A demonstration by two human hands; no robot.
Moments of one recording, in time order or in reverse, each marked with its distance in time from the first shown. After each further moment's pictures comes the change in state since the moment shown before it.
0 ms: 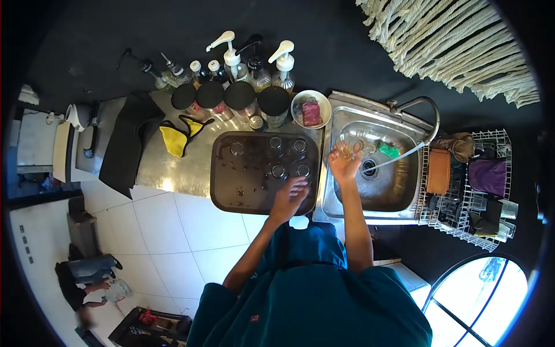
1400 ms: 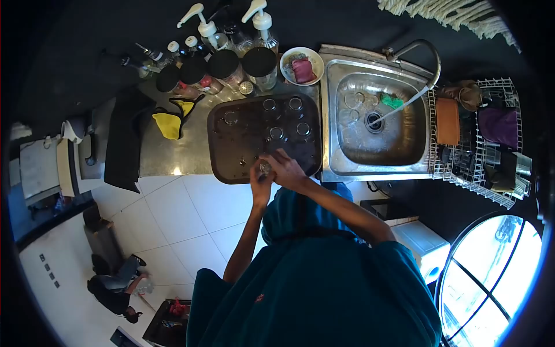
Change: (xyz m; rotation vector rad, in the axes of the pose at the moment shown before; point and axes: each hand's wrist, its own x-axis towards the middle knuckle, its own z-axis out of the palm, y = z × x) left_hand -0.066 -0.085 -0.052 -0.272 0.388 -0.124; right_hand -0.106 0.158 0.002 -2.031 -0.736 -0.394
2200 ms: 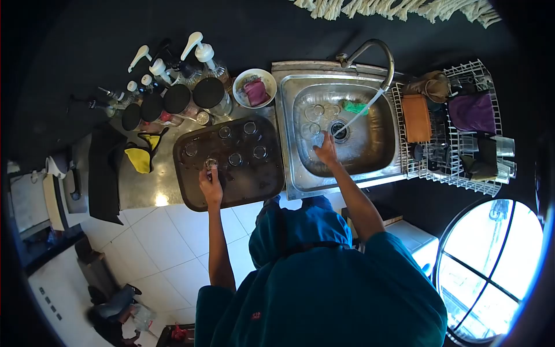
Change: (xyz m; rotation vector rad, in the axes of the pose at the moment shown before) left_hand 0.088 0.030 -0.004 0.742 0.149 0.216; right_hand -0.092 0.228 -0.124 -0.117 0.383 0.808
